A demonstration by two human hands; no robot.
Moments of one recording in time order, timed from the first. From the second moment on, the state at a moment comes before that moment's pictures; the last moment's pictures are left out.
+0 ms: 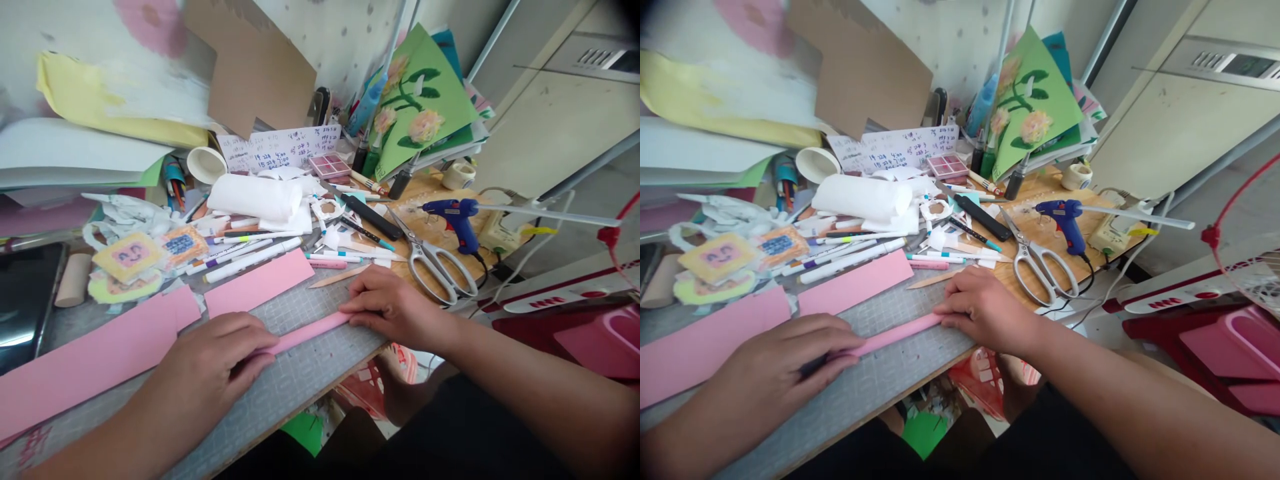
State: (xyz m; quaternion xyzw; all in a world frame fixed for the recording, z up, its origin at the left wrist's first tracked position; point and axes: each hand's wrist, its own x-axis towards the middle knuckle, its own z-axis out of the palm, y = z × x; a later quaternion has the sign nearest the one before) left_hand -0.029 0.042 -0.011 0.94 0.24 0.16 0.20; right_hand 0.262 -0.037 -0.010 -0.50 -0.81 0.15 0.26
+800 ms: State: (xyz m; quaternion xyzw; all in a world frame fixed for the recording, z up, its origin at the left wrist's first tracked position) left_hand 0.033 0.007 0.022 0.96 0.27 0.04 0.02; right_hand 0.256 -0.037 -0.005 -0.49 -0.80 0.15 0.31
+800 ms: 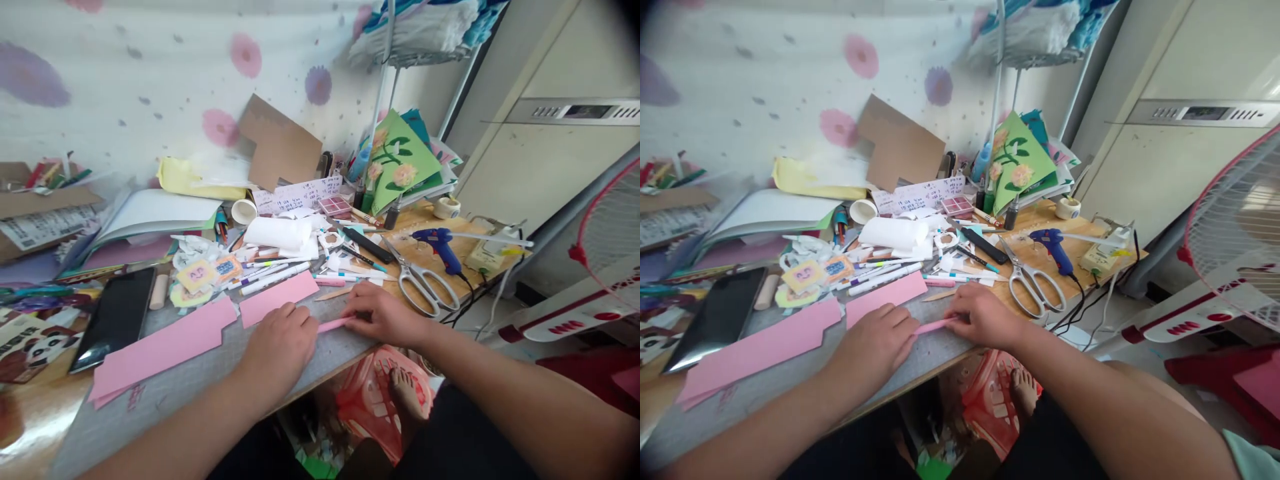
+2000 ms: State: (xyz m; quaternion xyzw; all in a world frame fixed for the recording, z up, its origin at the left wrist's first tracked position) left_hand 0.002 -0.081 0.012 0.49 0.27 0.31 0.76; right_hand 0.150 -0.065 0.048 -0.36 -0.50 0.59 0.52
